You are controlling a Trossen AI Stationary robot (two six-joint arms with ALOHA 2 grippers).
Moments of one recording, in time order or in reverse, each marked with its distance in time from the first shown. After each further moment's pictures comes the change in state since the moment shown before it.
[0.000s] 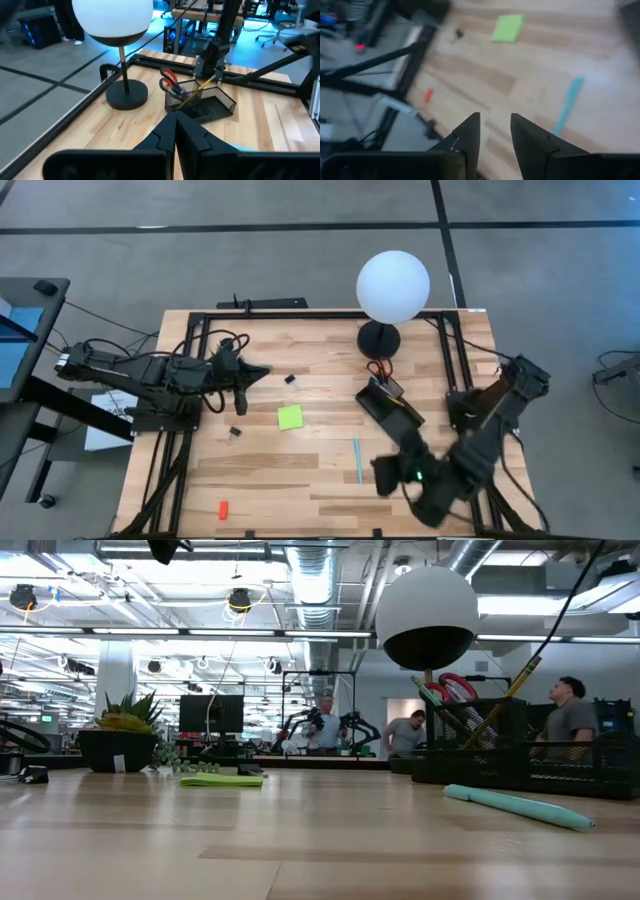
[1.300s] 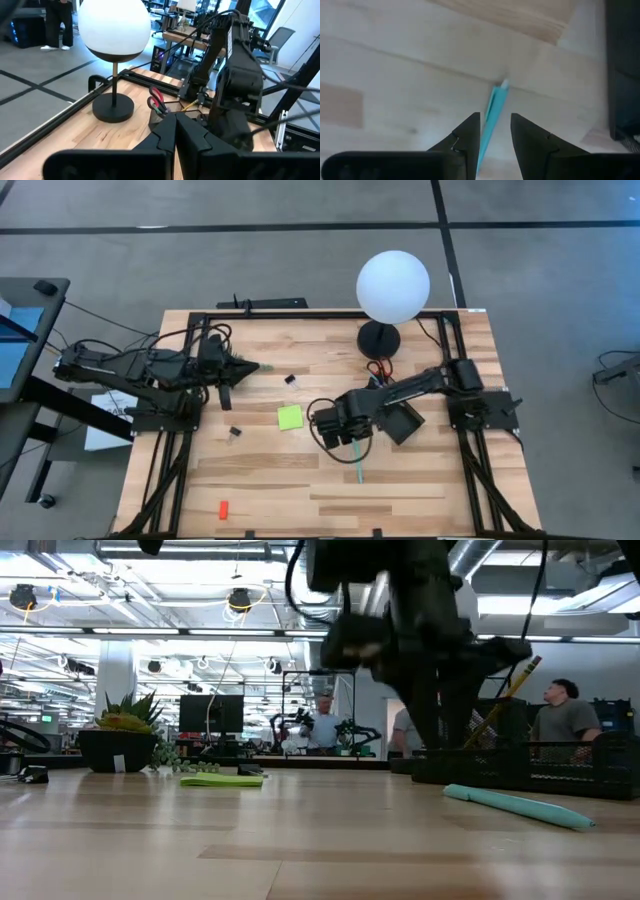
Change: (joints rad) left arm -0.002 -0.115 0.000 0.014 0.034 -0.088; right arm -0.642 0.402 -0.002 -0.036 -0.913 -0.438
